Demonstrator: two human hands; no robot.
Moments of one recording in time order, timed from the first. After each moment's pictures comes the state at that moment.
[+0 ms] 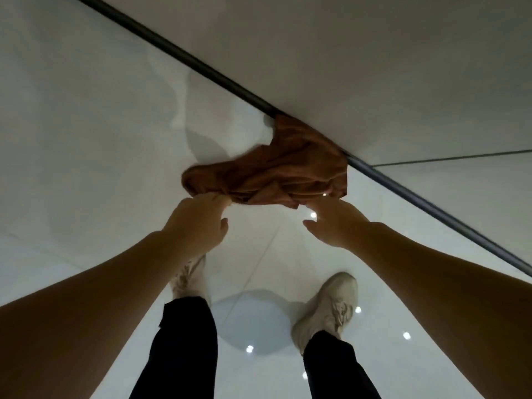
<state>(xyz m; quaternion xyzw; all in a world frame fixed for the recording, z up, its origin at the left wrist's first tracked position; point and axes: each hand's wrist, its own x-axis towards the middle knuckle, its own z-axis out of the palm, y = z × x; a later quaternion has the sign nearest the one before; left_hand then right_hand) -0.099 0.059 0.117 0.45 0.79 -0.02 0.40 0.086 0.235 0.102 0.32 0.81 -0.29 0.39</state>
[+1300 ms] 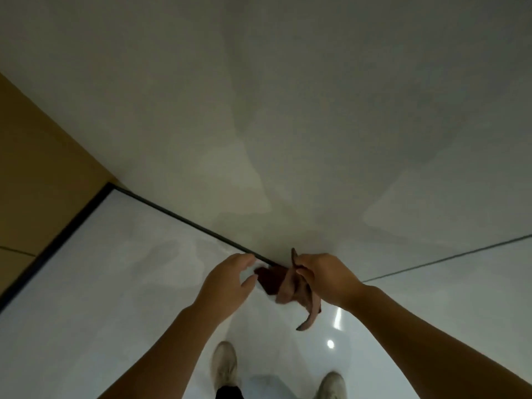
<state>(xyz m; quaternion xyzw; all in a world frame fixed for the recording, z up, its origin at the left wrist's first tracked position) -0.144 0.110 0.581 0.43 0.81 0.26 0.29 0.015 0.269 0.615 0.30 0.87 -0.36 0.12</state>
